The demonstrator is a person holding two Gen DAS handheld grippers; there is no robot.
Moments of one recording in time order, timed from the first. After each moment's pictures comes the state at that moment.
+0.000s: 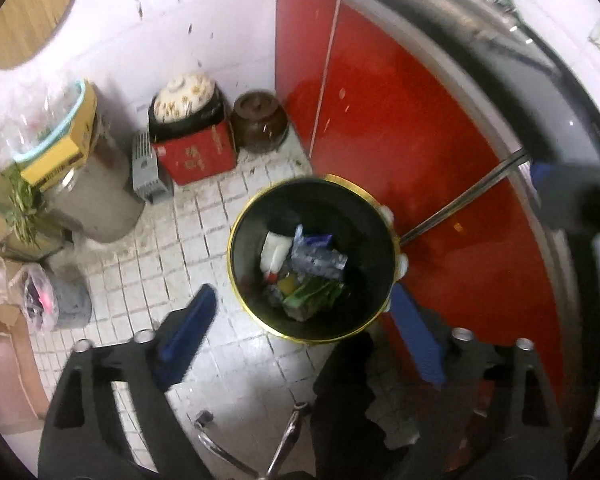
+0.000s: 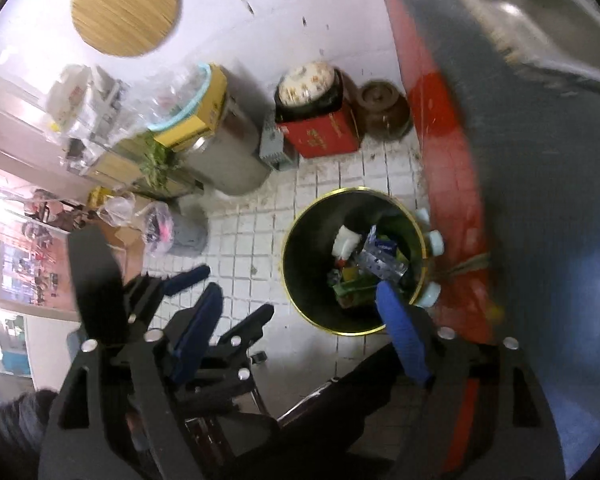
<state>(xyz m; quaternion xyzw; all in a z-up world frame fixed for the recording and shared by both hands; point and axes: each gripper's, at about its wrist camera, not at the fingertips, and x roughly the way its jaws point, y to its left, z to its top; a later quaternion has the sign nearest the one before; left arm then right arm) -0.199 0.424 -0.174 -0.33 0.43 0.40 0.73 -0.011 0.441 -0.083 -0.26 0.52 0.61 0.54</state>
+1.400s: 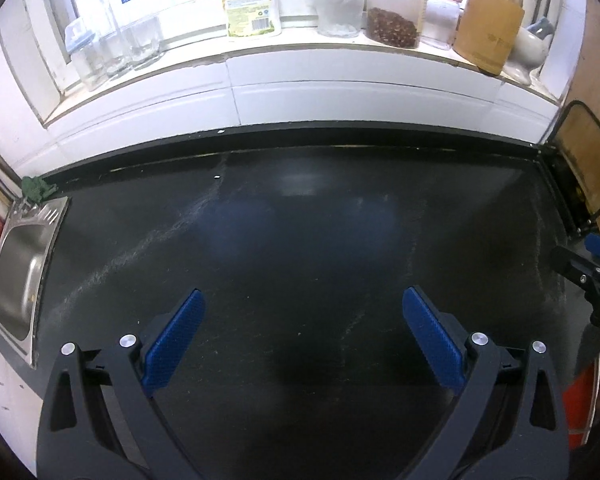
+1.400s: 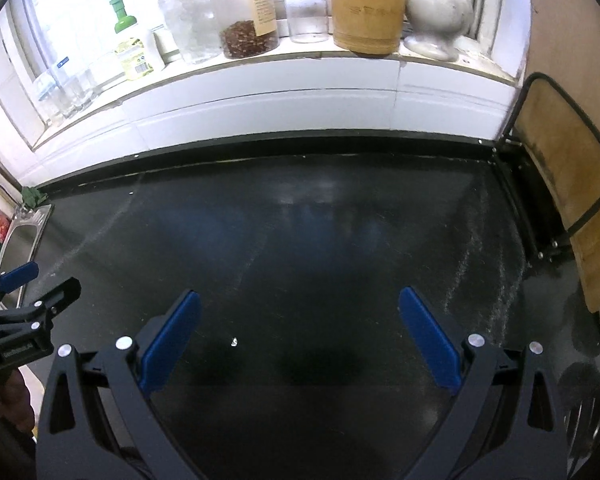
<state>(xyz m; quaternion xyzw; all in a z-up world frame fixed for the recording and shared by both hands) 0.131 -0.014 0.049 0.05 0.45 -0.04 0.89 0.115 -0.215 0.049 0.08 0.45 -0.03 0.89</state>
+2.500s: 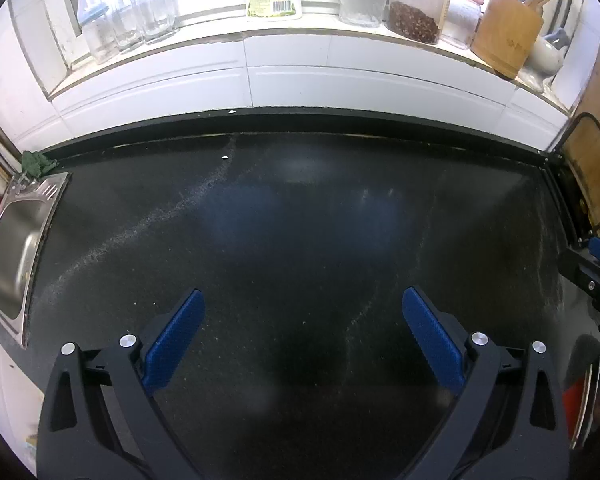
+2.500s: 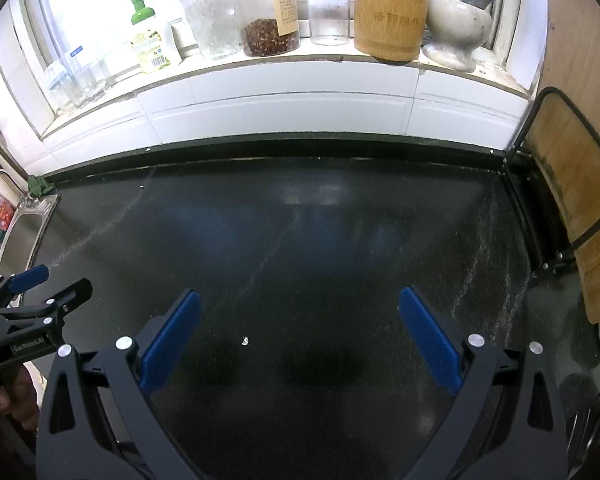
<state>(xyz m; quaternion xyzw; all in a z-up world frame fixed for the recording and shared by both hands) 0.135 -0.003 0.040 0.02 0.47 -0.03 0.88 0.116 -0.201 0.051 0.07 0.46 -0.01 0.89</state>
